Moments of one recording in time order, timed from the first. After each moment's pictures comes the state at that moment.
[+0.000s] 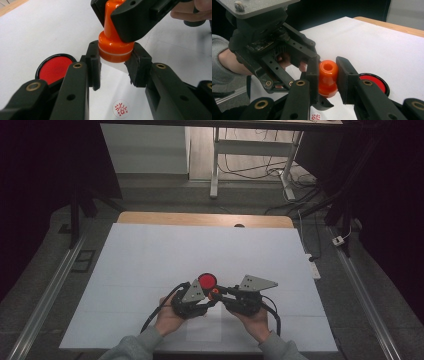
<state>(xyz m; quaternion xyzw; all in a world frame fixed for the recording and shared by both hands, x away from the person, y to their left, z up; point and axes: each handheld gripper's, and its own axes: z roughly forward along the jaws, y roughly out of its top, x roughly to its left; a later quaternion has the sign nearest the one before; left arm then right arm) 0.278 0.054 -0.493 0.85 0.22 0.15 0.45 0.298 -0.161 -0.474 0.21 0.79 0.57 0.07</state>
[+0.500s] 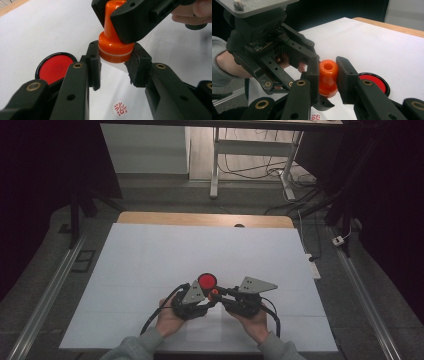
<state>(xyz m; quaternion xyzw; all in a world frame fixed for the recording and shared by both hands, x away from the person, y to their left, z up) 0.276 0.053 -0.497 0.85 0.23 0.15 0.45 0.296 -0.160 -0.479 0.21 0.79 0.58 0.08</state>
